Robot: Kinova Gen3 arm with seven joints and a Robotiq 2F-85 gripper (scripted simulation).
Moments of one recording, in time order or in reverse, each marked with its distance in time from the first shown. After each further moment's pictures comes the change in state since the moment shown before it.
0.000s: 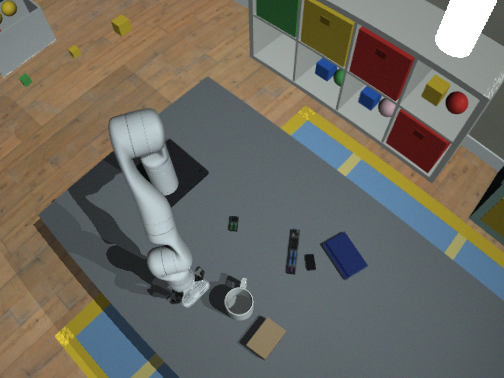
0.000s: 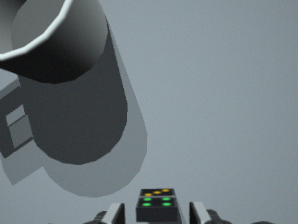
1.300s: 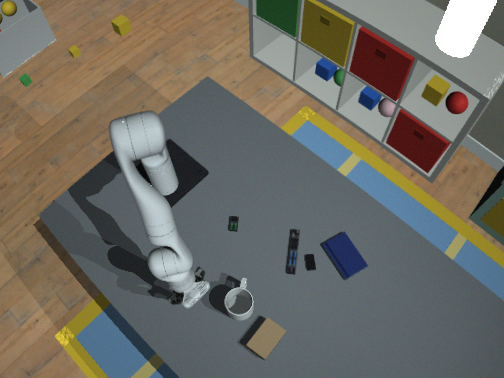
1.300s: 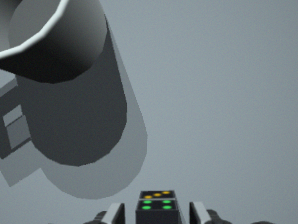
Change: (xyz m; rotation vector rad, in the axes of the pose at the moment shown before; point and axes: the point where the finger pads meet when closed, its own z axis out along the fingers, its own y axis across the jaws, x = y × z) arm 0.001 0.000 0.005 0.001 -0.001 -0.001
